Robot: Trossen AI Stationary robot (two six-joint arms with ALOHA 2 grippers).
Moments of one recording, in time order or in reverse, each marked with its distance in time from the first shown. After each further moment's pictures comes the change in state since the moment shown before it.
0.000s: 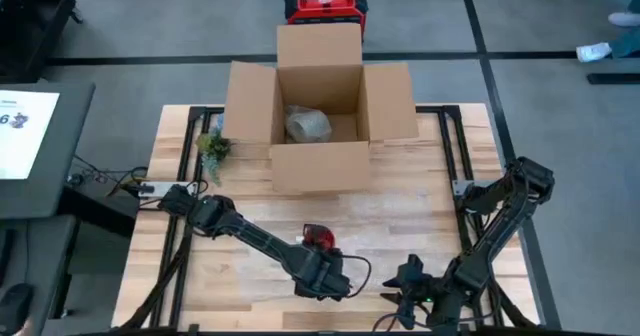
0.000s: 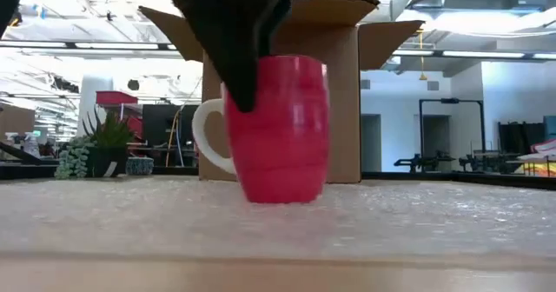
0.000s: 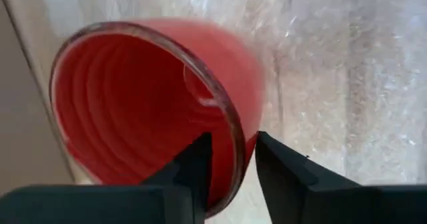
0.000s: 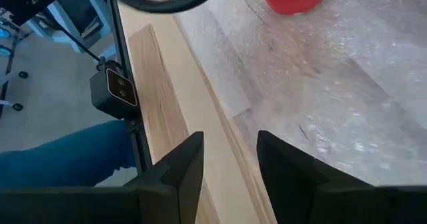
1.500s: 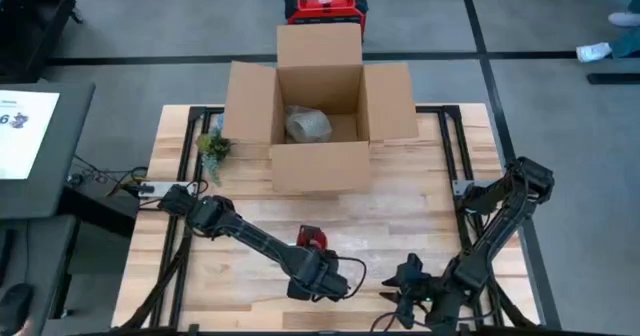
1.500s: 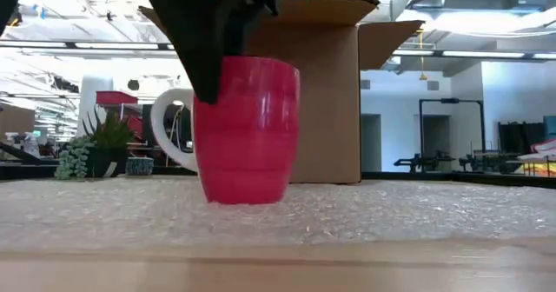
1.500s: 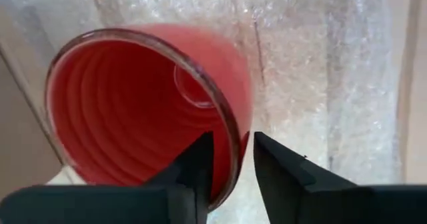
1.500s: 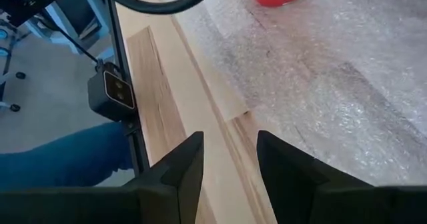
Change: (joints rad) left arm -0.007 0.000 0.024 -0.071 0.091 0.037; right arm -0.006 0.000 0.000 0.000 0.001 -0.008
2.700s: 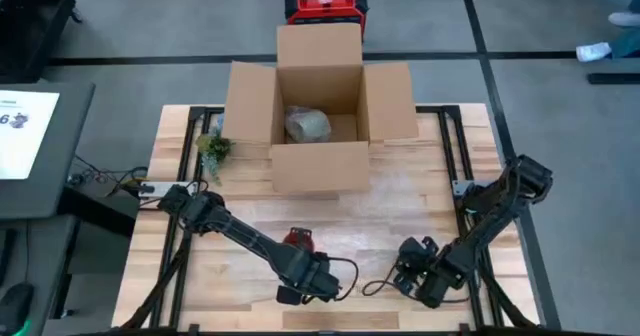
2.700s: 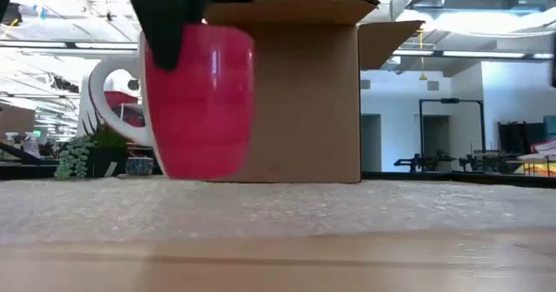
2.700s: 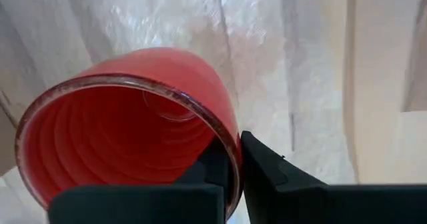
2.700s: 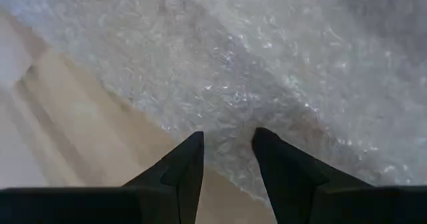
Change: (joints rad) left arm -0.017 -0.097 -0.092 -0.001 0.101 -0.021; right arm -0.022 -0.002 -0.227 -0.142 -0.244 0.419
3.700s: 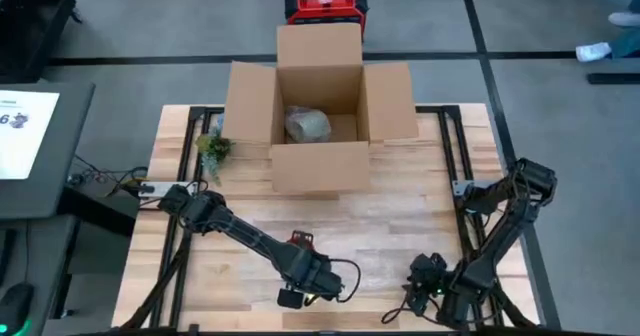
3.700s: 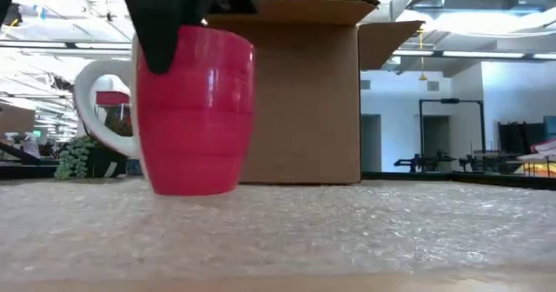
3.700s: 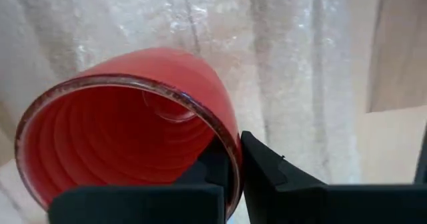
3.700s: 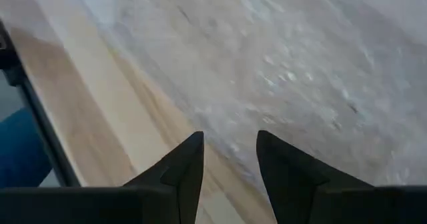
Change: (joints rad) left arm 0.010 0.008 -0.009 0.065 0.100 0.026; right arm 0.100 0.003 0.132 -0.088 0.060 0.027
